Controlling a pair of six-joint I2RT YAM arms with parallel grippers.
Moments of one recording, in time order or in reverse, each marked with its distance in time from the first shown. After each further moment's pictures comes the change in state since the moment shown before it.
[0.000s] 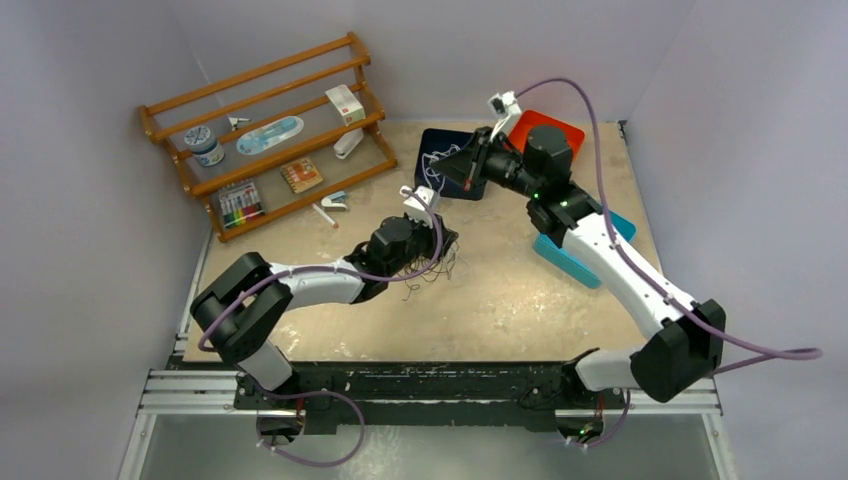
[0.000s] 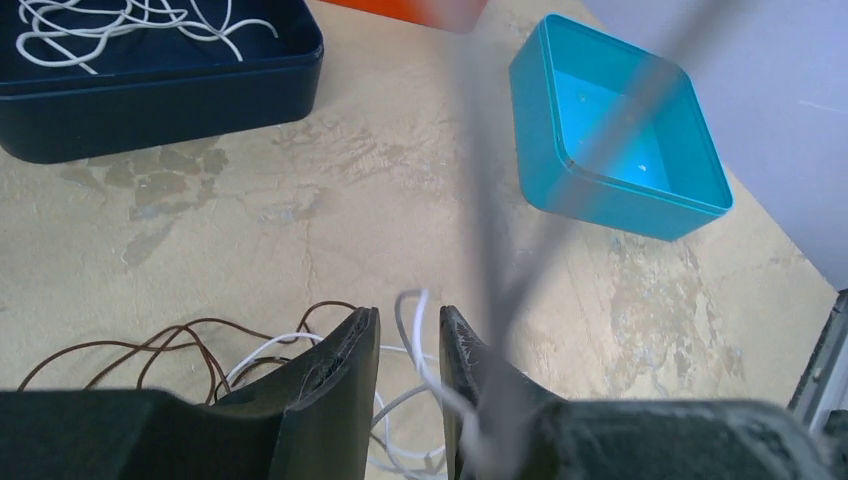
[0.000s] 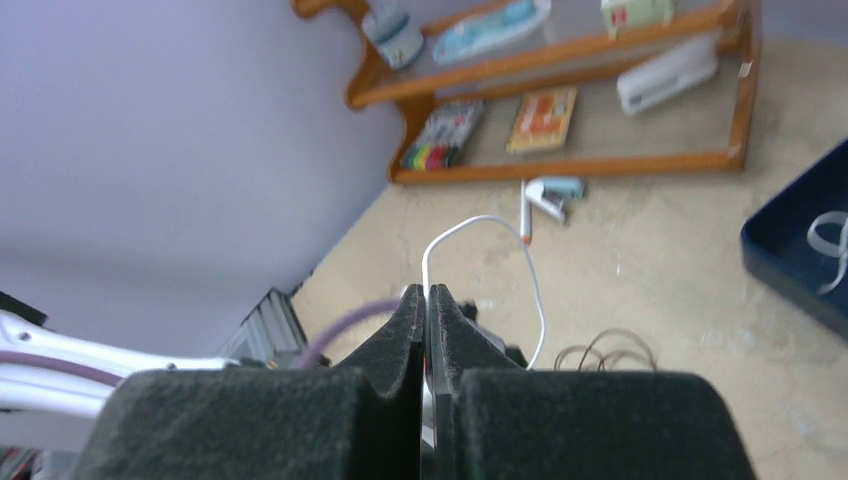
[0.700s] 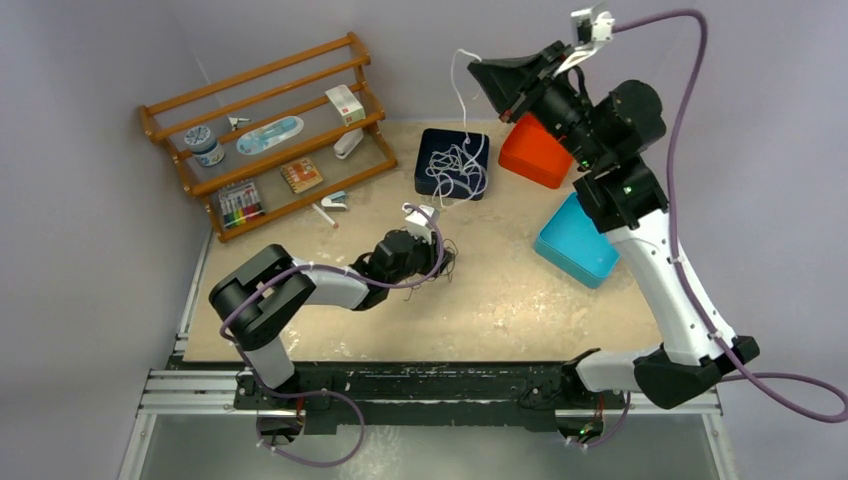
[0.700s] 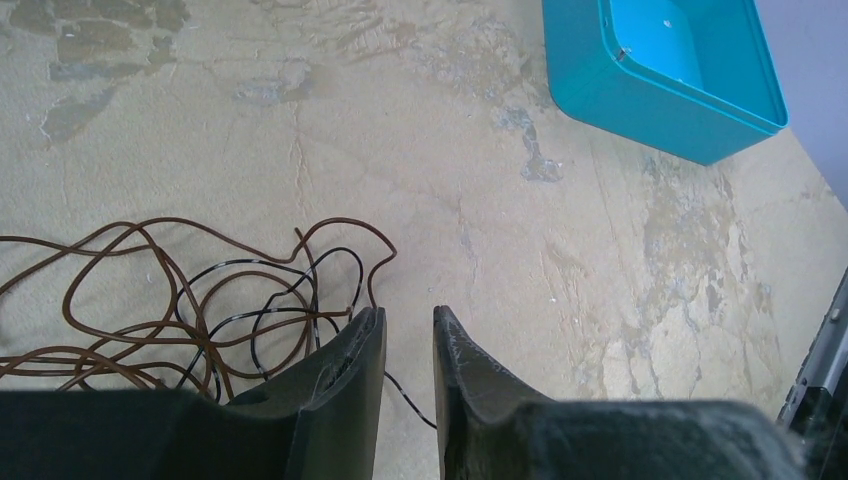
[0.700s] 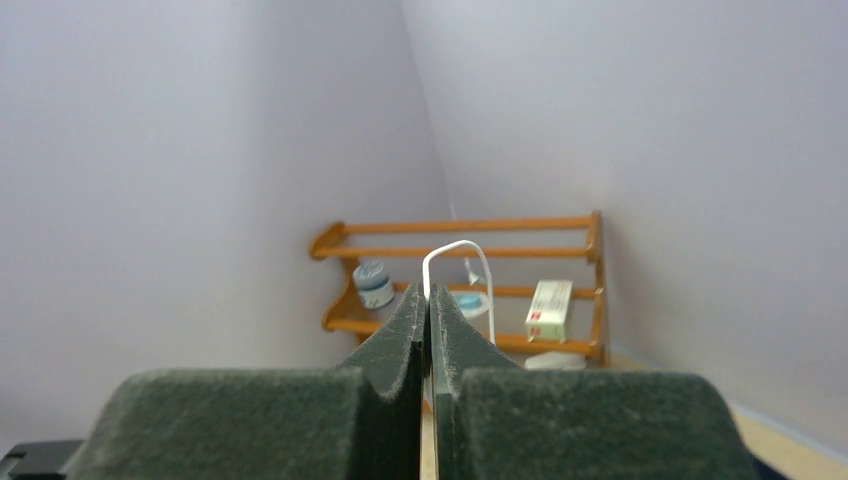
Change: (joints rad) left arm 0.000 0.101 -0.083 0.069 0.066 -0.066; right arm -0.005 -0.040 0.485 -0.077 0.189 -0.180
